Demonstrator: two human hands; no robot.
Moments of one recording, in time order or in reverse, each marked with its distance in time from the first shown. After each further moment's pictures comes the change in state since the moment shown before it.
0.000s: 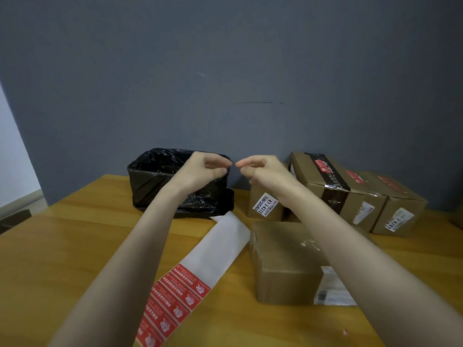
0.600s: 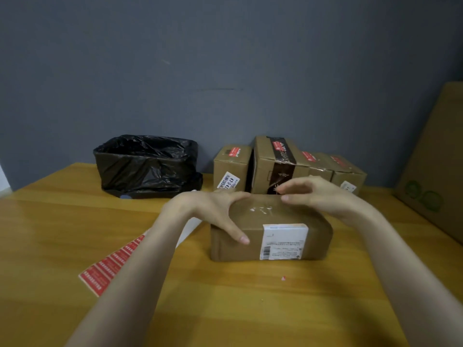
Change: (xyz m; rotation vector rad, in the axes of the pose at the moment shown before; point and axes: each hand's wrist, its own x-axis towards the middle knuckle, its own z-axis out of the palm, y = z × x) left_hand -0.061 0.063 0.093 0.453 -0.797 -0.107; right_hand -0.126 0.059 -0.131 -0.377 -0.198 0.147
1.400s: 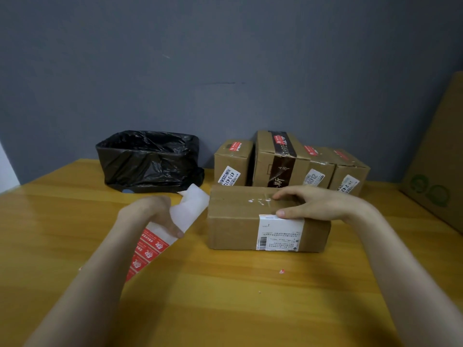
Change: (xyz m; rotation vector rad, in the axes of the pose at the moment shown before) left_hand -0.012 -0.088 0.010 0.107 0.057 -0.730; right_hand -0.003 0.002 0.008 -0.276 -0.205 0.055
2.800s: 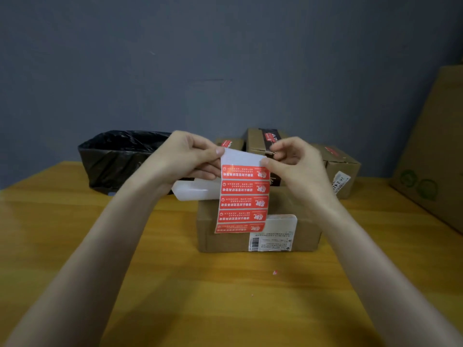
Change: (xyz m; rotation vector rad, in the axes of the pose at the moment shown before) left_hand -0.092 0.062 -0.049 -1.139 0.246 0.723; right_hand -0.004 -0.047 0.010 0.664 0.806 -0.122
